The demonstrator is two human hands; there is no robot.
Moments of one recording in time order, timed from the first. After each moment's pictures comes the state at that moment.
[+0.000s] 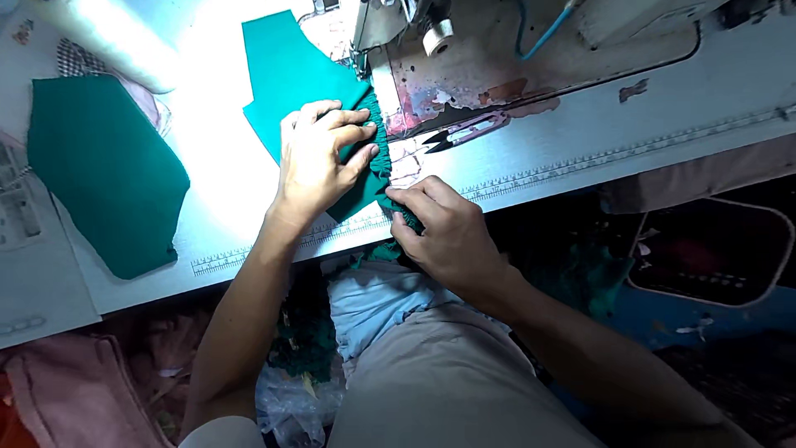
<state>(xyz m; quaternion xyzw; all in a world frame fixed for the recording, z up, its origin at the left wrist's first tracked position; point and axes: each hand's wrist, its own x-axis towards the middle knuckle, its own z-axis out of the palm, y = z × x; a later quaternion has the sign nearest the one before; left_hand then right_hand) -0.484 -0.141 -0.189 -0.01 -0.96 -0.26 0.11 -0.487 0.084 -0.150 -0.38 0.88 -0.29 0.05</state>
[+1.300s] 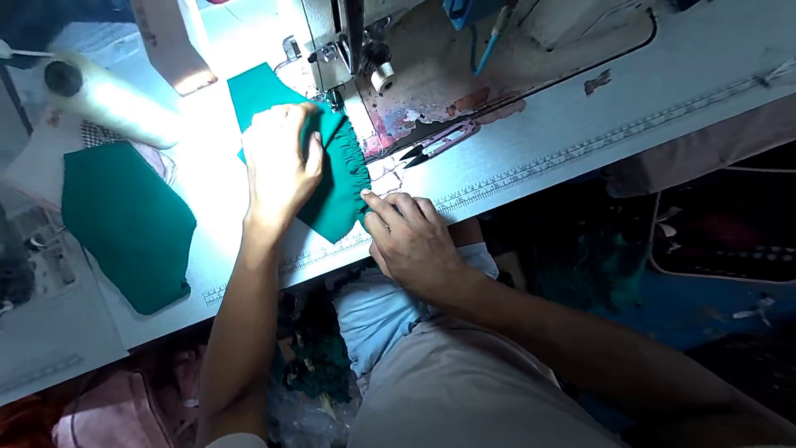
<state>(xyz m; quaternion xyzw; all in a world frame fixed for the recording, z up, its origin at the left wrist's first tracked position) -0.509 -0.164 -0.172 0.05 -0.98 -0.18 0.10 -0.480 0.071 -0.167 -0.45 0.88 -0.13 0.01</state>
